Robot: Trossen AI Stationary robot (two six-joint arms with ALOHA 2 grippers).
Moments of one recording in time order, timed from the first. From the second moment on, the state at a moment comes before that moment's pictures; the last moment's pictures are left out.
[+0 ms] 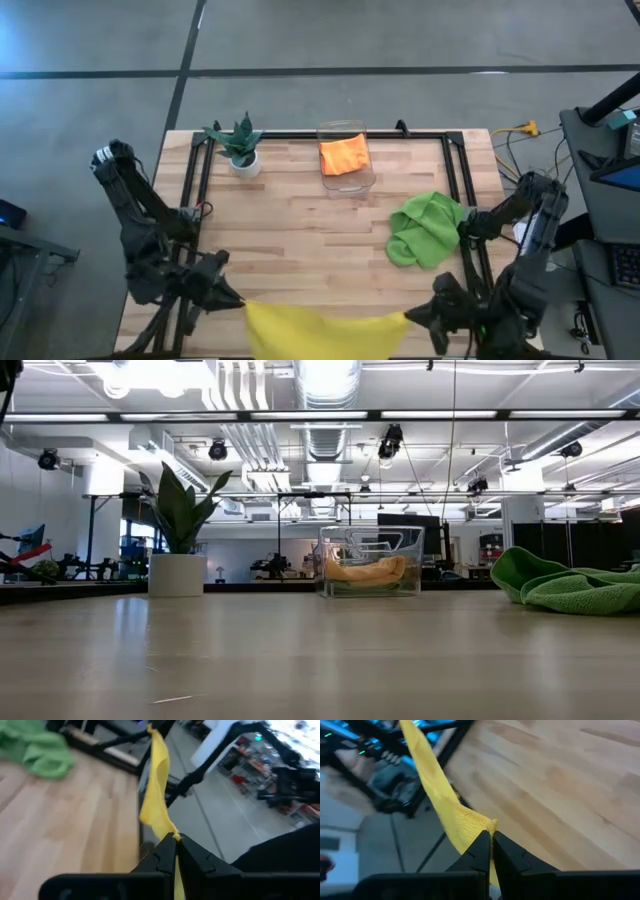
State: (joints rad) left arm -1.02 1.04 0.90 -0.14 -0.67 -0.83; right arm 1.07 1.54 1.49 -0.91 0.80 1.76
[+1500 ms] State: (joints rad) left arm -0.60 1.17 0.26 -0.08 -0.84 -1.22; right arm 0.20 1.48 0.69 -0.29 0.31 1.15
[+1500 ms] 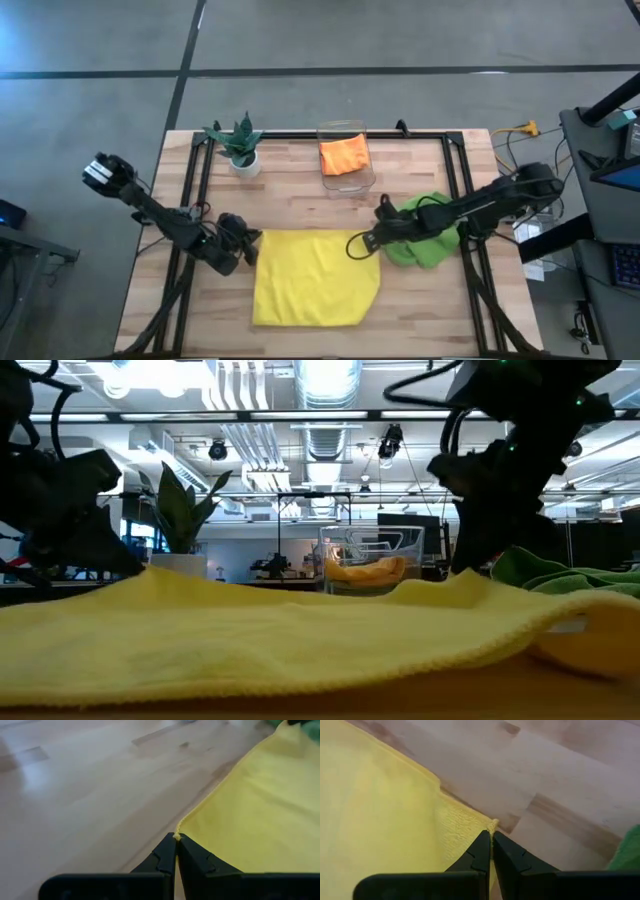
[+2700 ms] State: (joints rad) left arm -0.60 0.88 0.26 0.03 -0.62 -1.04; right arm 0.52 1.23 0.68 -0.15 0.34 1.06
